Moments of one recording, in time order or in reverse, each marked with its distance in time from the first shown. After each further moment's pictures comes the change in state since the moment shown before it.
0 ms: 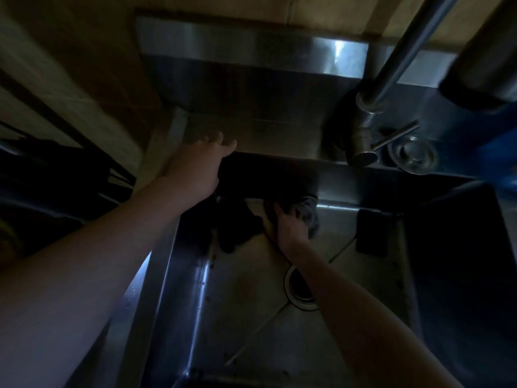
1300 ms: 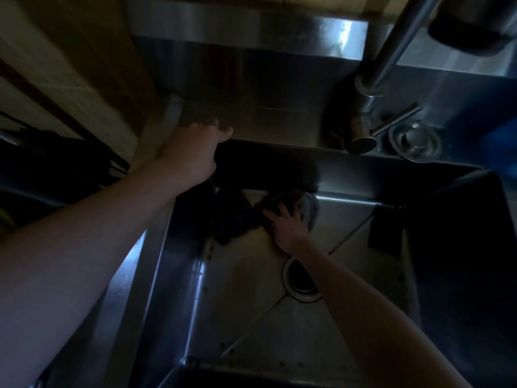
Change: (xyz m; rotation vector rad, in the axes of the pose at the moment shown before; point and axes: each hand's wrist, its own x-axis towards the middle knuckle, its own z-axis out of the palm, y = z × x) left_hand -0.001 0.009 -0.006 -0.008 0.036 -0.039; right_hand 0.001 0.026 0.026 -0.099 -0.072 -0.214
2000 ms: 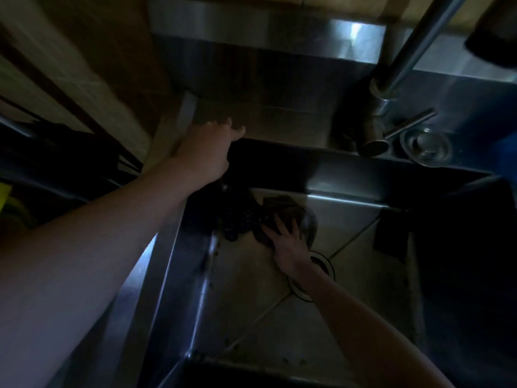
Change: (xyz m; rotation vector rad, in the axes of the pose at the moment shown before) left_hand -0.002 0.000 -0.001 0.036 -0.004 0.007; right_hand -0.034 -0.016 0.028 0.031 -0.049 -0.025
